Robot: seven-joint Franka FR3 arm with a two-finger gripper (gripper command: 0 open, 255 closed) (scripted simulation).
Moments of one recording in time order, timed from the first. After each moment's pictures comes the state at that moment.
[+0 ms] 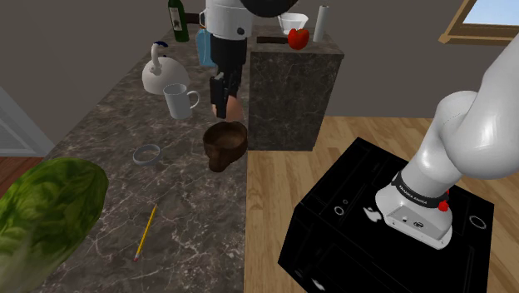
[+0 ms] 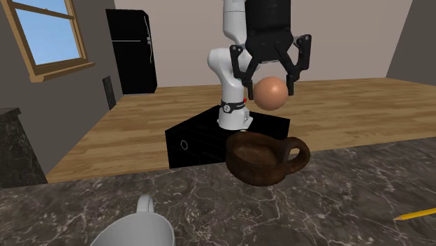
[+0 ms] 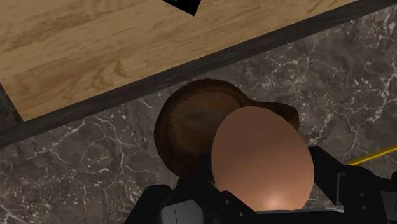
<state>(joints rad) 0.35 -0.01 0.22 -1.98 0.14 2.02 -0.01</state>
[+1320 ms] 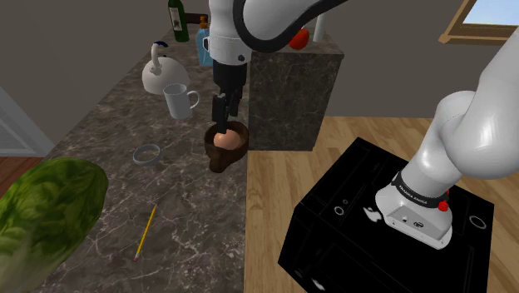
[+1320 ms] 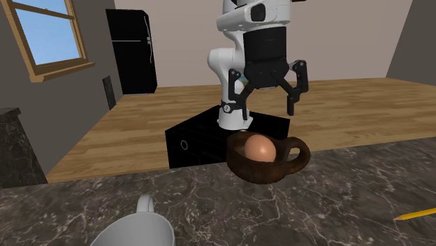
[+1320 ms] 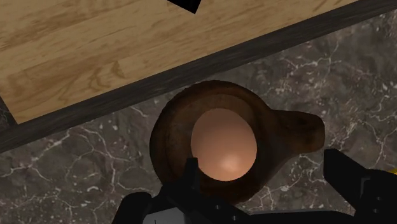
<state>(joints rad) 0.35 0.02 0.22 -2.06 0.14 2.14 -0.02</state>
